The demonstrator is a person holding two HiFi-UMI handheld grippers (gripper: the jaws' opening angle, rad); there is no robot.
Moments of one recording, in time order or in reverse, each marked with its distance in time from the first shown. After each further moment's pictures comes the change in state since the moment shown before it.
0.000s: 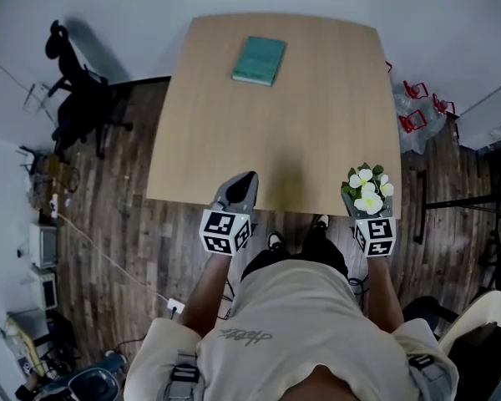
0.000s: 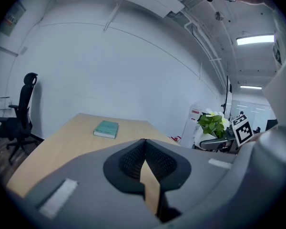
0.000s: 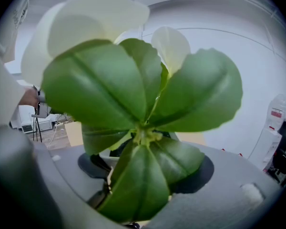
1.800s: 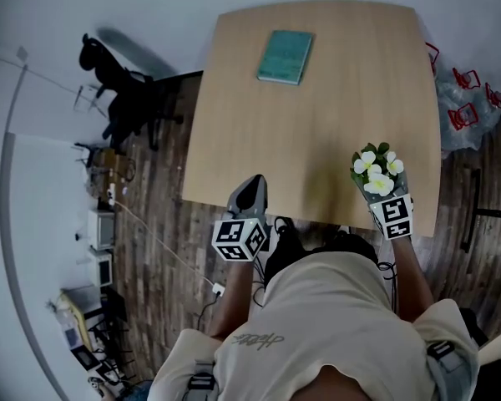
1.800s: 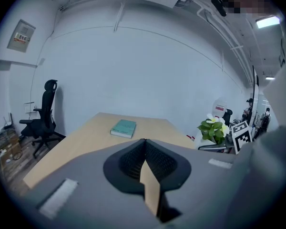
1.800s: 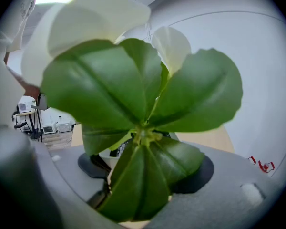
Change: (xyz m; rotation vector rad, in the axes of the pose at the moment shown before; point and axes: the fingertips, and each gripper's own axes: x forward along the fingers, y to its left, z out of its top) left arm 0.020 0.020 0.019 -0.050 0.048 0.267; right arm 0.096 -0.017 0.003 -0.027 -0.039 0.262
